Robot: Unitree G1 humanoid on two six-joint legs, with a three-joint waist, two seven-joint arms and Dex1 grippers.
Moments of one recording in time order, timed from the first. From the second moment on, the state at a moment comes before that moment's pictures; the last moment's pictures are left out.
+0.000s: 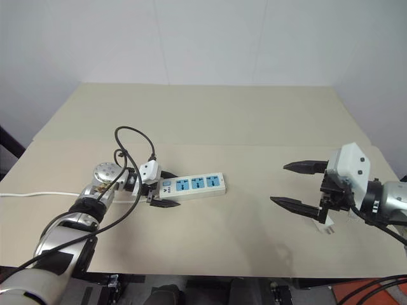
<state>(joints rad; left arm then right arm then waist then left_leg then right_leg) -0.84 0.44 -0.15 1.04 -0.02 -0.41 -1.46 -0.01 -1.00 -0.46 -0.47 0.65 0.50 1.10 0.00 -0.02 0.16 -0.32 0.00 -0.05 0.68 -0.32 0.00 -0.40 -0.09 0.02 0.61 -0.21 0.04</state>
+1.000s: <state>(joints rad) -0.71 0.50 0.03 1.04 -0.18 -0.43 -1.54 0.06 -0.99 -0.55 -0.53 0.73 0.57 1.07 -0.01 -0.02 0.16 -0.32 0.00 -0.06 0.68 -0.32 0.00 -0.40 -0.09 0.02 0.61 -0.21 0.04</state>
